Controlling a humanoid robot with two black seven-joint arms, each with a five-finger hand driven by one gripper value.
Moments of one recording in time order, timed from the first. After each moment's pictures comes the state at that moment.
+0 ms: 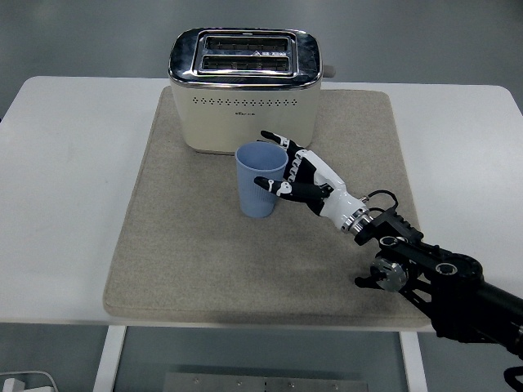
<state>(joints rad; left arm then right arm) -0.01 0.00 -0.06 -0.16 -0.04 -0.13 0.11 0.73 -0.06 0.34 0.83 -0.47 0.11 0.58</state>
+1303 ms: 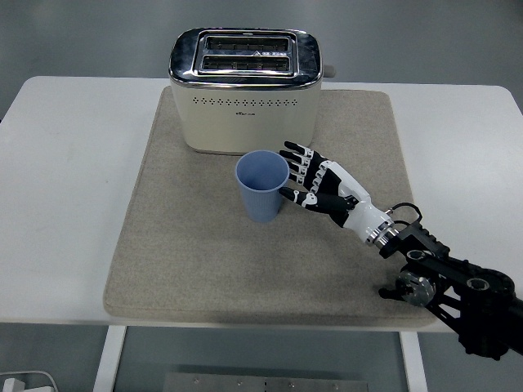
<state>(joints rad) -0.01 0.00 -0.06 -0.16 -0.04 -0.13 0.11 0.66 -0.20 0.35 0.94 -0.47 0.11 0.59</state>
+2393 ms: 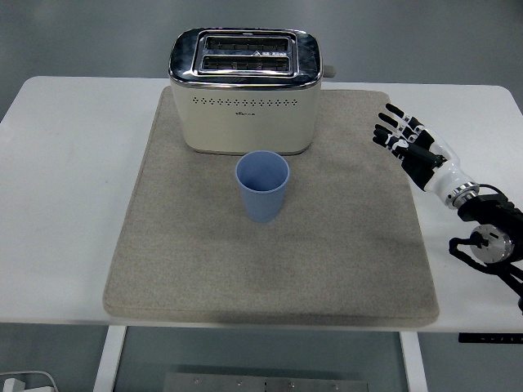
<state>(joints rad) -0.01 0.00 -0.05 -0.16 -0.04 -0.13 0.14 0.73 -0.39 0.45 0.88 -0.10 0.14 0.38</state>
